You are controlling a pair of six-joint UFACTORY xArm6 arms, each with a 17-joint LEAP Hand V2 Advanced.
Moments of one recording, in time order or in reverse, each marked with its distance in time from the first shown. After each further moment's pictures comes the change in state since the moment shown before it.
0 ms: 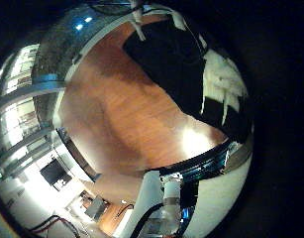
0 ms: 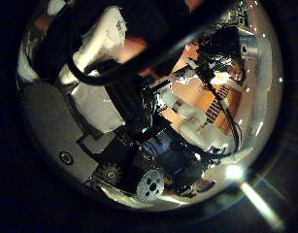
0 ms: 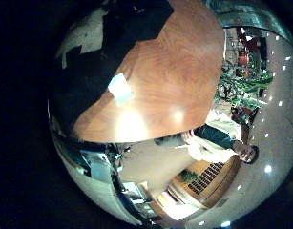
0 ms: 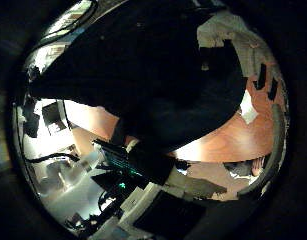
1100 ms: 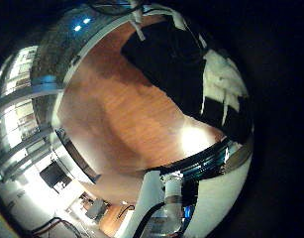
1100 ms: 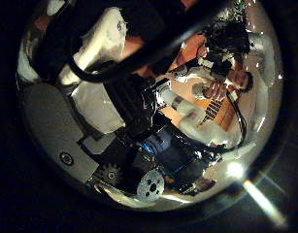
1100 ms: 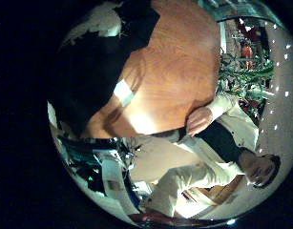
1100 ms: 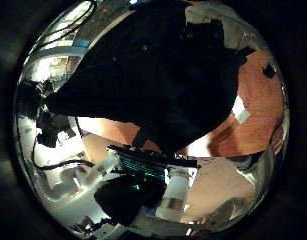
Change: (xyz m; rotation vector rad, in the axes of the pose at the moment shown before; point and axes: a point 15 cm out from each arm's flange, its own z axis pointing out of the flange) left arm -0.002 0.006 -0.003 -0.004 0.006 0.015; right arm -0.002 0.011 -0.023 -0.031 -0.104 0.076
